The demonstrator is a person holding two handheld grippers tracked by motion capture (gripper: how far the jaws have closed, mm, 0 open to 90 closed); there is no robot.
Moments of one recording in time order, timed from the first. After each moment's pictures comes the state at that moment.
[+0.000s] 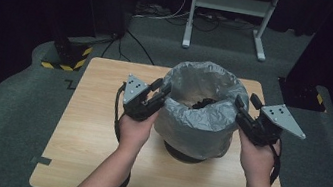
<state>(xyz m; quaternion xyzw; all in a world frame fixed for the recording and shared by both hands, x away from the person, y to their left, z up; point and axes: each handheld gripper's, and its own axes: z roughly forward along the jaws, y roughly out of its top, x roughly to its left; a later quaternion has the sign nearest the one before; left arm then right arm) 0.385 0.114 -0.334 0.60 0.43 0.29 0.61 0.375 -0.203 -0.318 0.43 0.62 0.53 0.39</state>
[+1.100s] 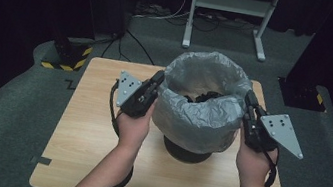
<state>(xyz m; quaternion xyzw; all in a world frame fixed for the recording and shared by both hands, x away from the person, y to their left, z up) 0.372 0.120 -0.310 0.56 0.39 0.35 0.64 0.346 -0.188 -0.303 0.38 0.55 0.56 0.48</state>
